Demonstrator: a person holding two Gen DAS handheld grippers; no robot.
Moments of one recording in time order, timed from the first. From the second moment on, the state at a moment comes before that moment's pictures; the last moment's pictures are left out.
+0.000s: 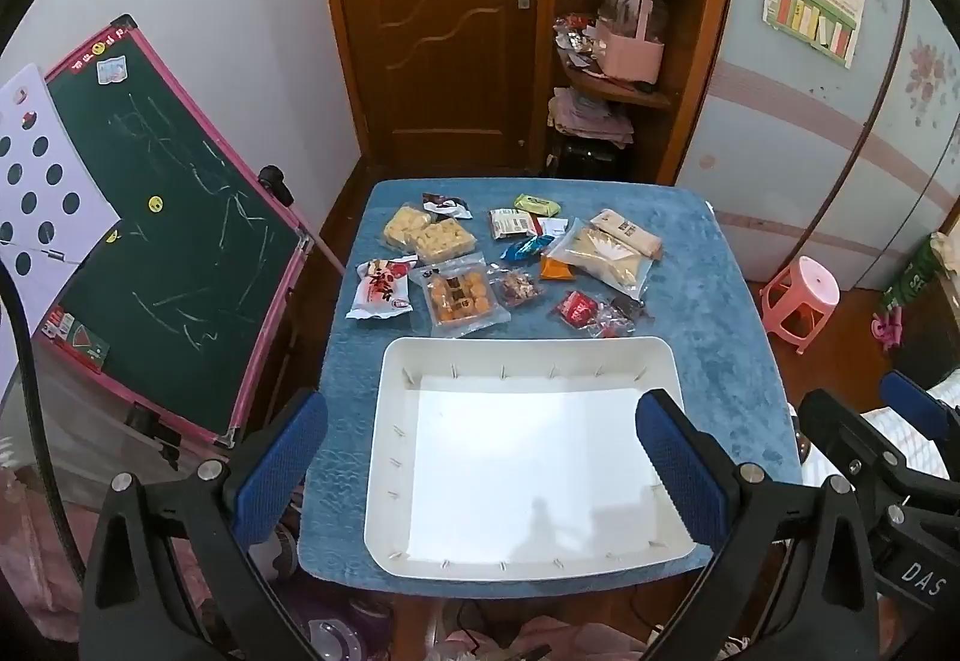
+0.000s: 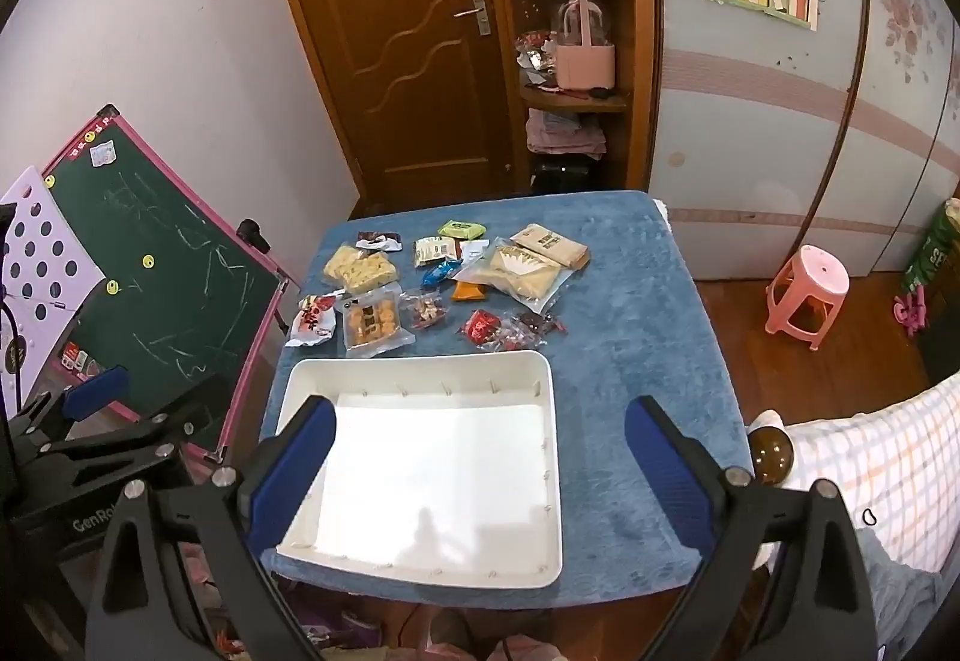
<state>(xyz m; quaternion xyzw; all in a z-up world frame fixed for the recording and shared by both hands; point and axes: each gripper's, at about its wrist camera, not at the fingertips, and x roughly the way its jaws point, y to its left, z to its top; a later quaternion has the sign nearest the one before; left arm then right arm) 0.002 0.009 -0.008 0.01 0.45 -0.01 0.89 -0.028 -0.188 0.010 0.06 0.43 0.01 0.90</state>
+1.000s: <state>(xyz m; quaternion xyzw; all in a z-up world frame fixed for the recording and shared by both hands) -0.009 0.019 -0.006 0.01 0.45 -0.03 0.89 -0.032 -0.179 0.006 0.06 0.43 0.01 0.90</state>
